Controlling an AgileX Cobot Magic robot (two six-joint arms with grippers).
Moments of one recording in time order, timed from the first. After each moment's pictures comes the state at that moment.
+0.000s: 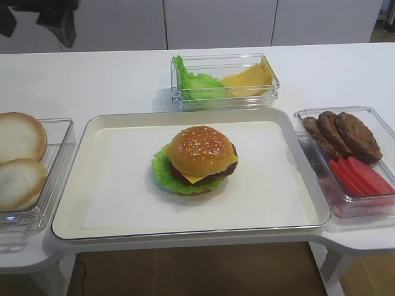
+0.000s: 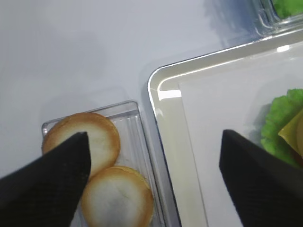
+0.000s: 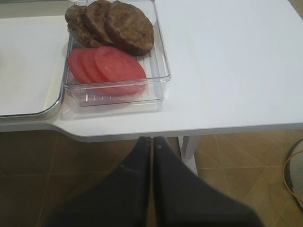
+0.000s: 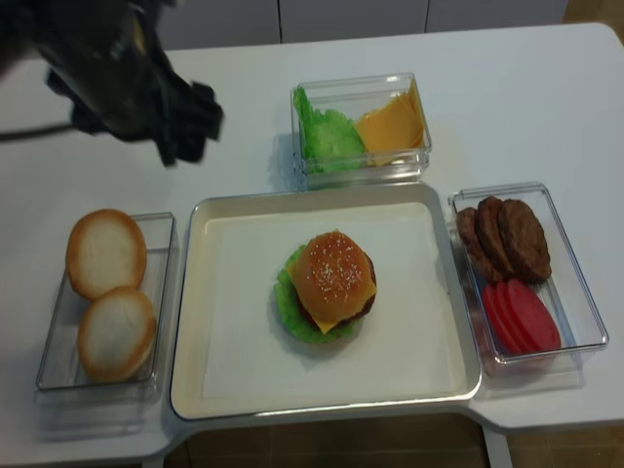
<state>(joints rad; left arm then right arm) -0.46 1.48 -1.56 0.32 1.24 -0.33 0.00 -0.02 -0.47 0.05 1.15 -0.01</state>
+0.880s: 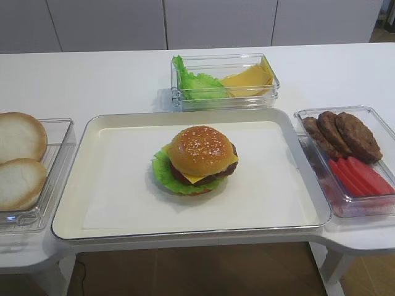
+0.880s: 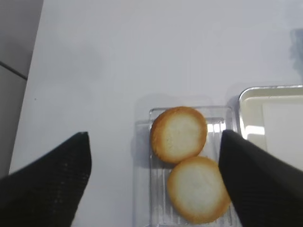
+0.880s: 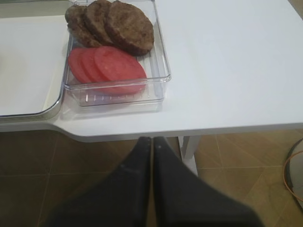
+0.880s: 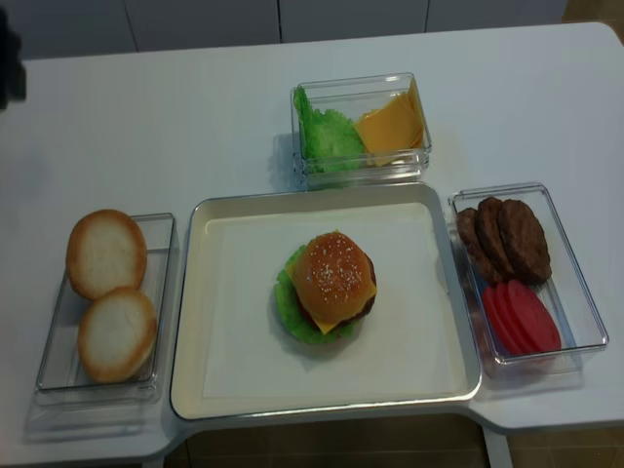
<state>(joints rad) -0.13 1.19 -1.47 0.29 1.26 -0.20 0.00 -0.02 -0.47 0.05 1.15 -0.01</state>
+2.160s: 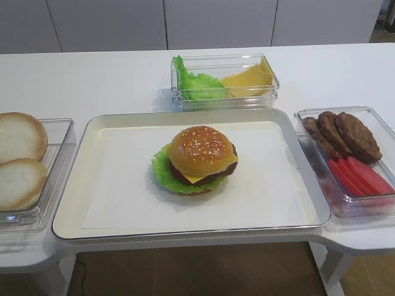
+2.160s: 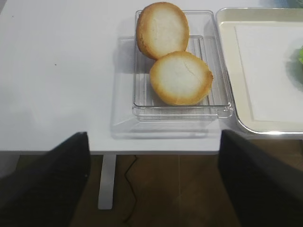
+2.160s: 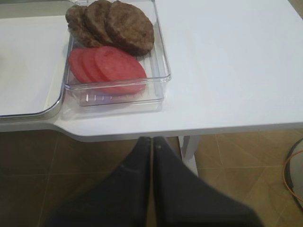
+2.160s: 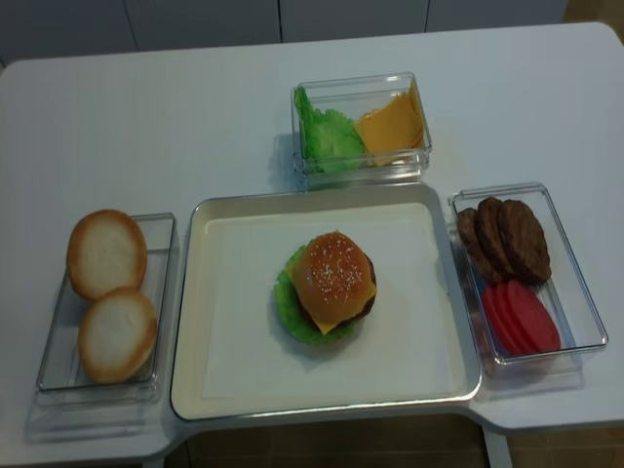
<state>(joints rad) -0.13 0.21 -0.74 0.17 1.27 -0.23 0.00 -0.02 -0.47 0.05 1.15 -0.01</state>
